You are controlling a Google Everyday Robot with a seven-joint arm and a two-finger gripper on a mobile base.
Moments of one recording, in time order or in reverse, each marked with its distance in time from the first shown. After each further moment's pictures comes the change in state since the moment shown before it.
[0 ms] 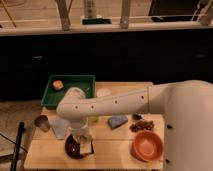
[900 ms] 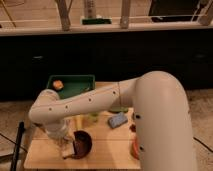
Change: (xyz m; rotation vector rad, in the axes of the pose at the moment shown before) arm -0.029 -0.085 -0.004 -0.005 -0.017 -0.224
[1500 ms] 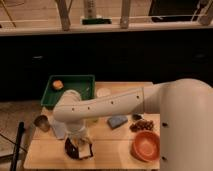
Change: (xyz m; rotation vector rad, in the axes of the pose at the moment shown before) arm -0.014 0.083 0.012 0.007 -0.021 0.122
